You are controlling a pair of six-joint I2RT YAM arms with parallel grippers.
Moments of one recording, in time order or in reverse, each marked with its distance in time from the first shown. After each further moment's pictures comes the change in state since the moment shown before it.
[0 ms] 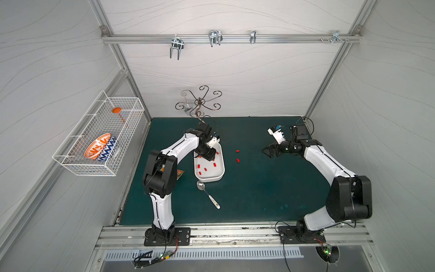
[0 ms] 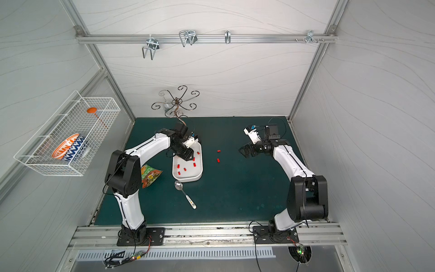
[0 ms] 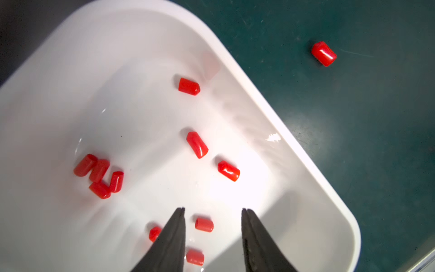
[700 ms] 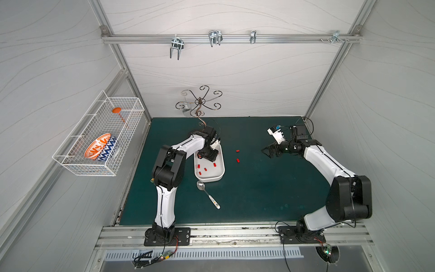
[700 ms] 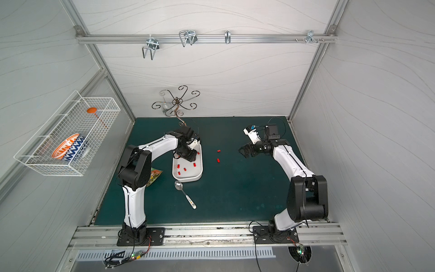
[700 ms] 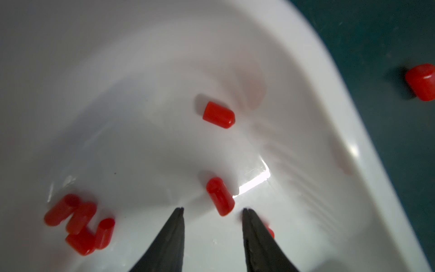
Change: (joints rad) left arm -0.027 0.150 0.046 0.079 -0.096 -0.087; right arm 0.000 0.000 0.000 0.000 -0.004 0.000
